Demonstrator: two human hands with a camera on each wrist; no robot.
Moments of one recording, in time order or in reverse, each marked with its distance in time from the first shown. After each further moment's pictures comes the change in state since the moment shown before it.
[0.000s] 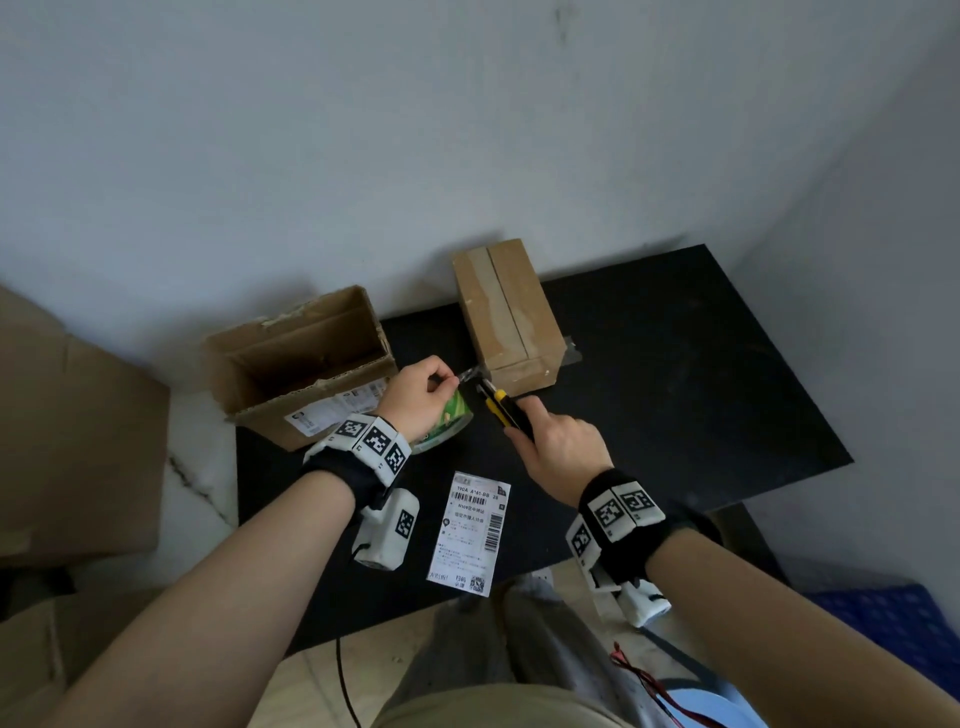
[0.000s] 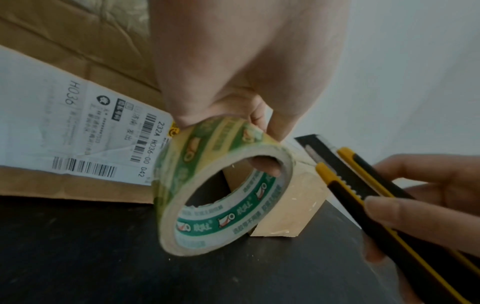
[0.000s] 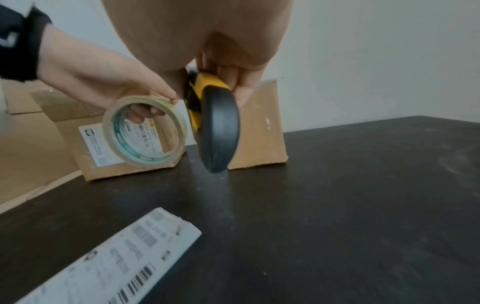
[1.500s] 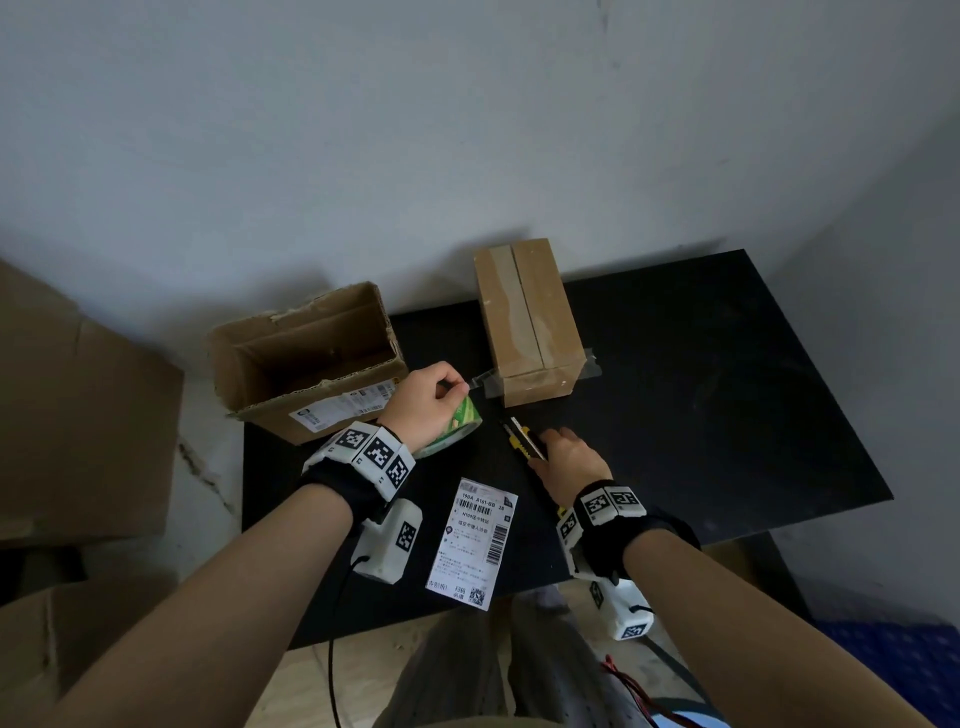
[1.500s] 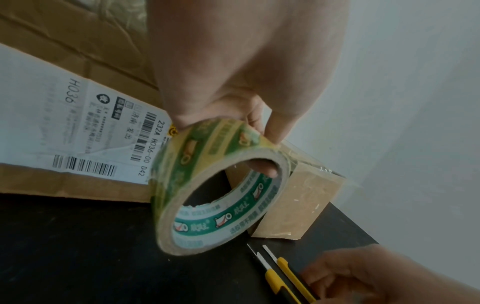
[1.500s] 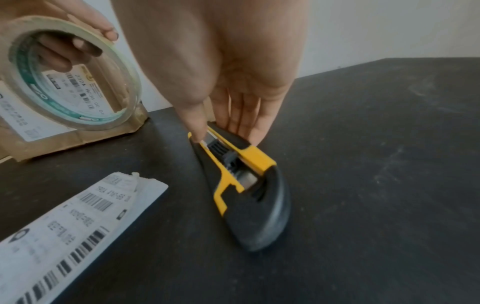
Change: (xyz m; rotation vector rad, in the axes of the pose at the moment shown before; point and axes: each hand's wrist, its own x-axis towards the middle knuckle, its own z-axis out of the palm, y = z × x) left_hand 0.003 -0.002 0.002 0.003 0.004 -0.053; right_hand 0.035 0.035 0.050 0.073 -0.315 0.291
